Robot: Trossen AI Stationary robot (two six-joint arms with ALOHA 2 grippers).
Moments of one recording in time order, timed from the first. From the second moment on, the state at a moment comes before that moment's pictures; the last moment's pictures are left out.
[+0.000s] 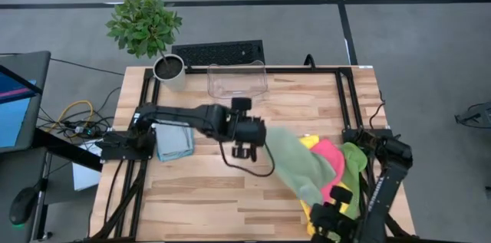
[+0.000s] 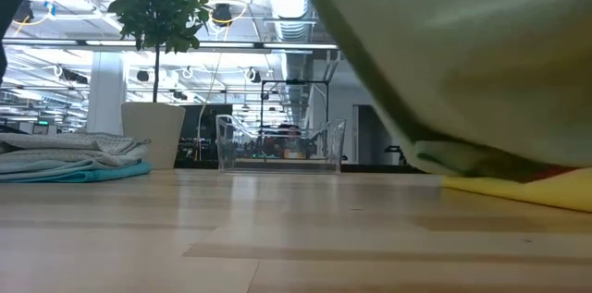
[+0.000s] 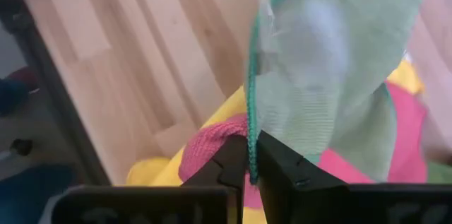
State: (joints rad) left arm -0.20 2.04 2.28 -1.42 -0.49 -0.01; right arm 1.07 2.02 1.83 -1.57 0.45 1.46
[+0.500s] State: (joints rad) left arm -0.45 2.05 1.94 -1.37 -0.68 -0.34; right arm 0.99 2.02 1.83 -1.50 0.45 1.28
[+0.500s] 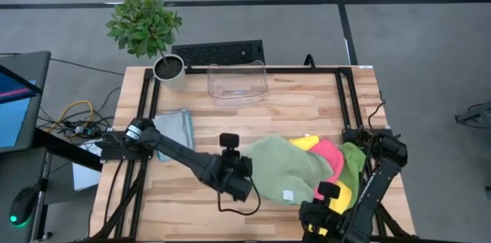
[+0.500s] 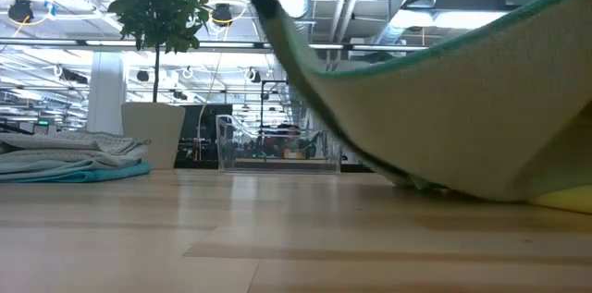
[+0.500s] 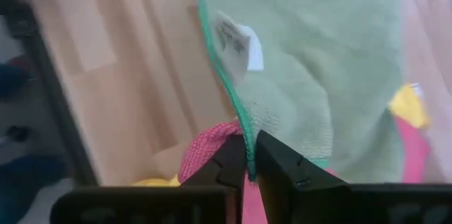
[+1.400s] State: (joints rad) left arm -0.50 2.05 1.72 -1.28 -0.75 -0.47; right arm 0.99 2.02 1.58 -0.82 0.42 0.80
